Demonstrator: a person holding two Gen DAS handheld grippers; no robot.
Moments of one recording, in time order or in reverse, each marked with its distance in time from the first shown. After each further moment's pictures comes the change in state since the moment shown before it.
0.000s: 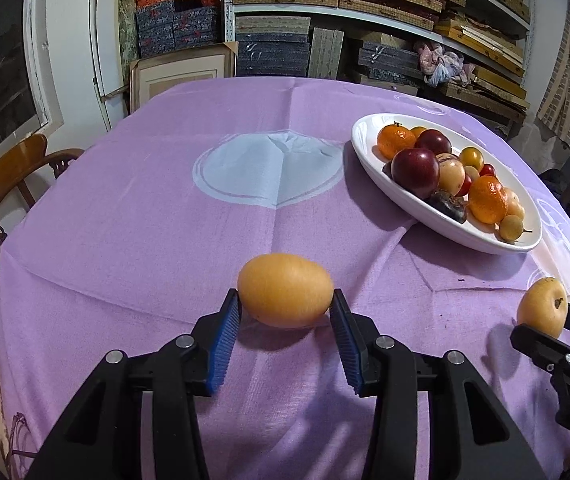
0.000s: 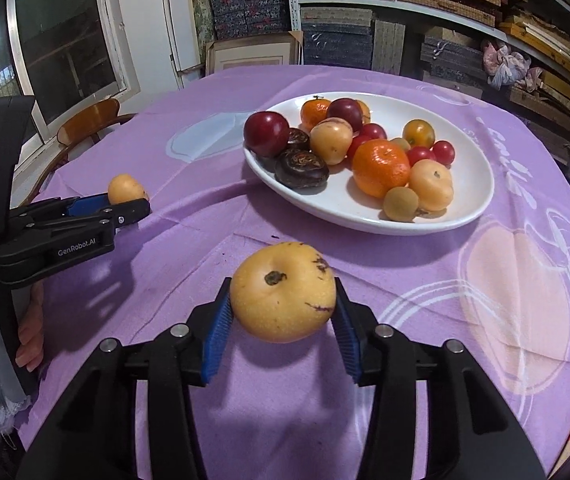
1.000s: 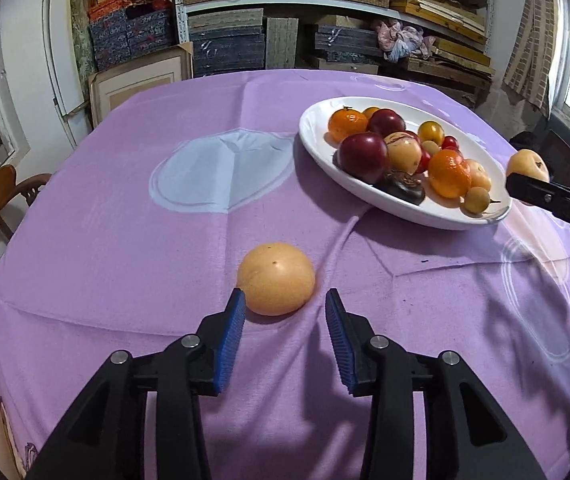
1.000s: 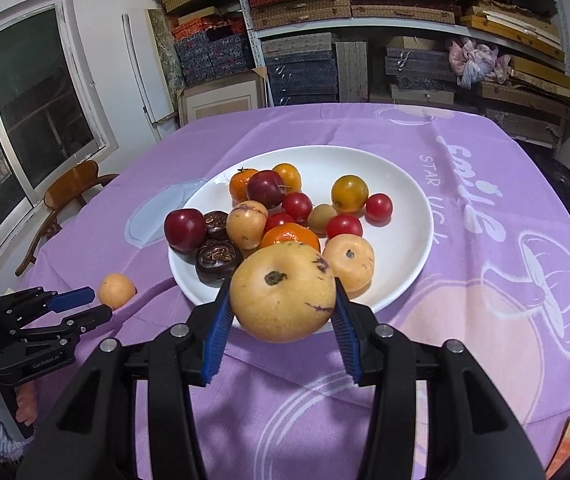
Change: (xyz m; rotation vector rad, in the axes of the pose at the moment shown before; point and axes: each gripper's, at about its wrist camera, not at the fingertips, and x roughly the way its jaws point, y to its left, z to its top) left arm 0.013 -0.015 0.011 0.112 0.052 -0.083; right arm -0.011 -0.071 0.049 0.135 -0.113 0.006
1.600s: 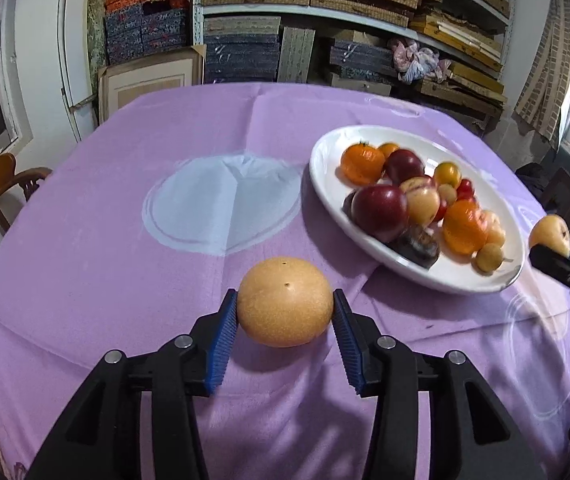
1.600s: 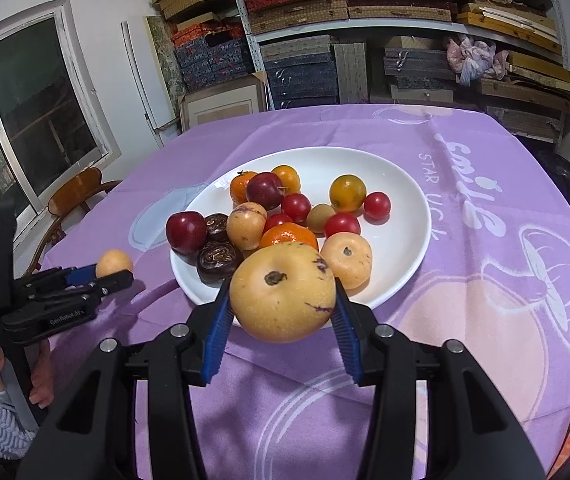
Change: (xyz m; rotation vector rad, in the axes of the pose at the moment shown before) left arm 0.004 0.002 0.035 -0.074 -0.063 -0.022; right arm -0.007 -0.004 -0.002 0.023 -0.018 0.011
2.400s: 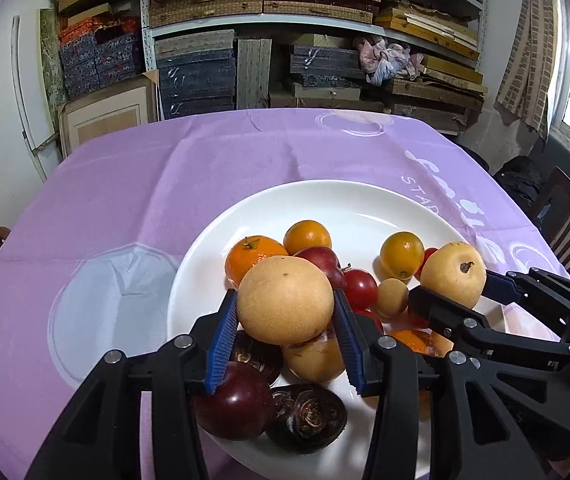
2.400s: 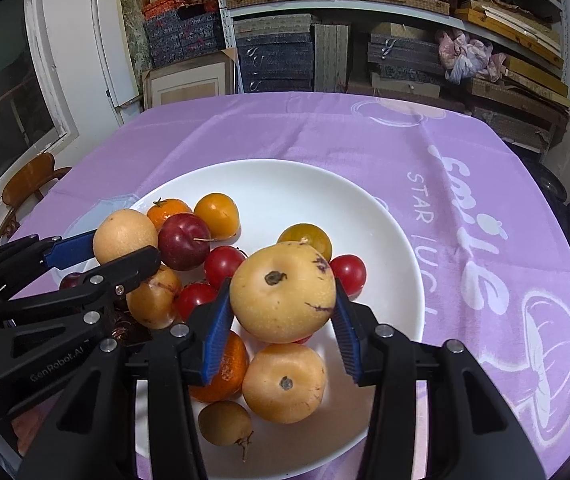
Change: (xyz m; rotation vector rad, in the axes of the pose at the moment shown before) left arm 0.077 -0.097 0.084 0.099 -0.008 -0.025; right arm 0.094 -0.031 0.066 -0.042 0.096 -0.130
